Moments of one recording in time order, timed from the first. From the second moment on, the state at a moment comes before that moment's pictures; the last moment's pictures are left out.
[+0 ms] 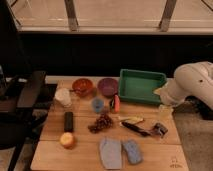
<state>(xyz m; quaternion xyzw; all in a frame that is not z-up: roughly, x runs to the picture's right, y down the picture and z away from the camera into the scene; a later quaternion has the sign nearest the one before) 0.260 0.088 0.677 -0.25 -0.06 0.08 0.96</state>
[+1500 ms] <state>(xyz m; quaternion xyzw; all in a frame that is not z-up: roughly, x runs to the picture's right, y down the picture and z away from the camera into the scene) 0.060 0.083 0.689 -0.26 -0.23 -0.34 0.87</state>
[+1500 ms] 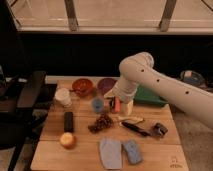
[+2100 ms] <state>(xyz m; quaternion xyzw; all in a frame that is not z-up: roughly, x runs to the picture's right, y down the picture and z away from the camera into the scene) 0.009 0.067 0.710 -0.22 -0.22 -0.41 0.85</state>
